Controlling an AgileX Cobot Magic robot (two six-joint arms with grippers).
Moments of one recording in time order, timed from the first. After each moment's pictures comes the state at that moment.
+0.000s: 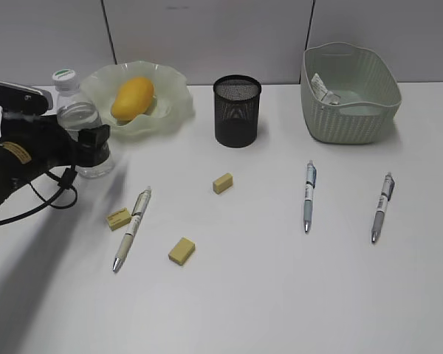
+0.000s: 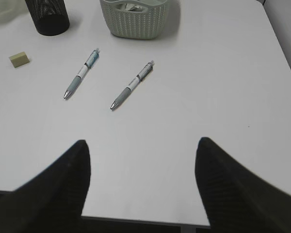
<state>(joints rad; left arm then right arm) -0.18 2.04 -0.73 0.16 -0.97 -0.02 0.06 -0.01 -0.51 0.06 1.04 -0.06</state>
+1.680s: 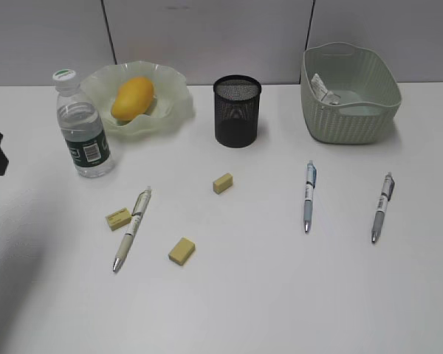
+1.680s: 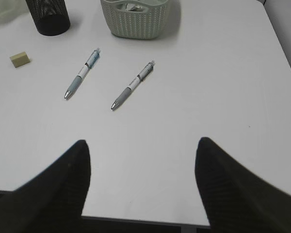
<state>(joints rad) -0.09 1.47 -0.91 -0.02 0.64 0.00 0.06 -0.01 -0.51 0.06 1.04 -0.06</state>
